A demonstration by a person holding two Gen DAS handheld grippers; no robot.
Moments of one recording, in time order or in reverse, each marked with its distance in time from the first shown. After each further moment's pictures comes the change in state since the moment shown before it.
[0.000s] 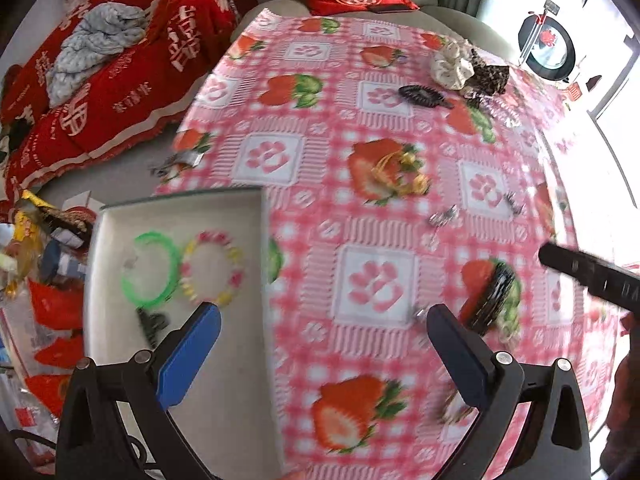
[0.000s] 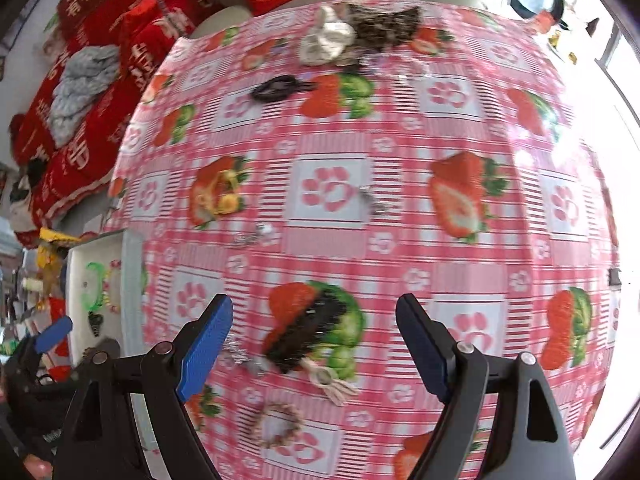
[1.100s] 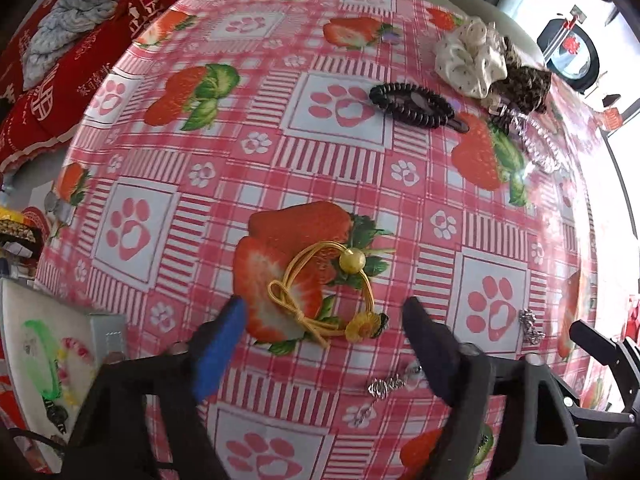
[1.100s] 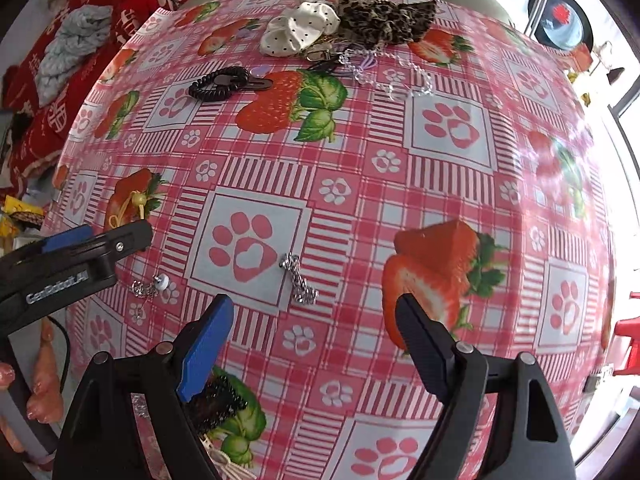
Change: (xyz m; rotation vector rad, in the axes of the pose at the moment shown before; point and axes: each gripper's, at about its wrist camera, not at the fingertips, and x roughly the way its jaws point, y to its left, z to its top) left arm 0.126 -0.064 0.100 -0.067 0.098 -0.035; right arm 0.066 -0.033 0.060 -0.171 0.044 -0.089
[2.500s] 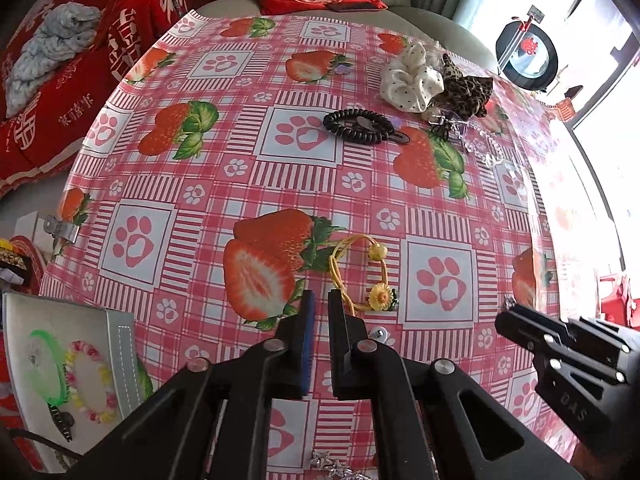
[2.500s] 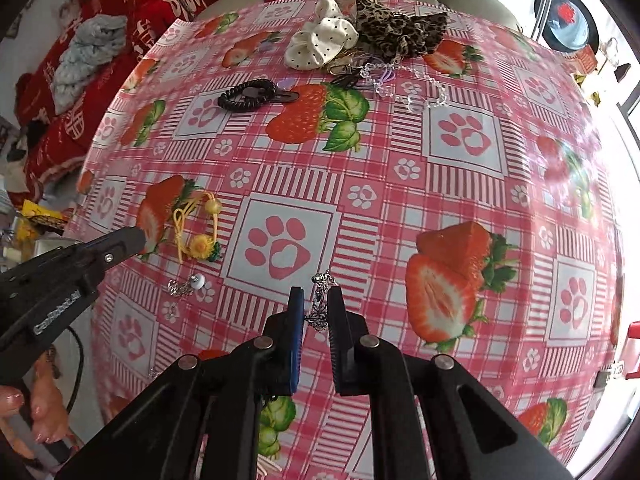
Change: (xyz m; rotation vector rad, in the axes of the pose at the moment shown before) left arm -0.048 -0.009 -0.022 0.081 -0.096 -0.106; right arm -0.019 0.008 -0.005 0.018 -0.027 0.080
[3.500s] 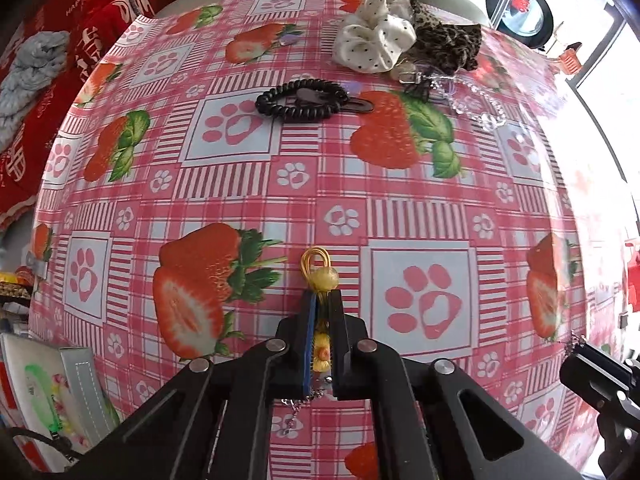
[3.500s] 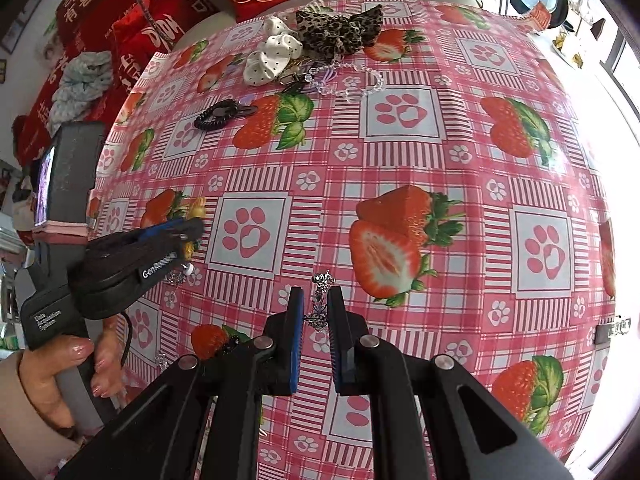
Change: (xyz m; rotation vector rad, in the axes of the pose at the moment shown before) left arm 0.069 -0.047 0.018 0.103 0.074 0.061; right arm -0.031 -0.044 -0.022 0.129 -0.025 0.048
